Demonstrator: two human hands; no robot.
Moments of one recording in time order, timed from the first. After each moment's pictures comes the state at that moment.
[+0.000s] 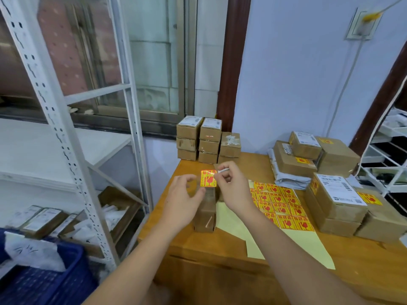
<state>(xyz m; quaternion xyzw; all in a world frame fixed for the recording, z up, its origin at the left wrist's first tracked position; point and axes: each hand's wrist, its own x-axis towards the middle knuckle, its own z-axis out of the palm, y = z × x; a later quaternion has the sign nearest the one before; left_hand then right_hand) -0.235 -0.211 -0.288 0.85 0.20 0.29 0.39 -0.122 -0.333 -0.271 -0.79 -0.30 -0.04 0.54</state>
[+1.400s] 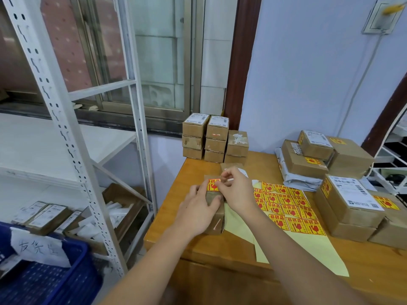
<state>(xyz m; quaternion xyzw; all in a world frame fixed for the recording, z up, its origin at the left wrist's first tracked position) -0.211 -0.210 -0.317 0.92 0.20 0.13 0.32 -0.111 -0.314 -0.281 -0.85 -0.27 -0.03 0.45</state>
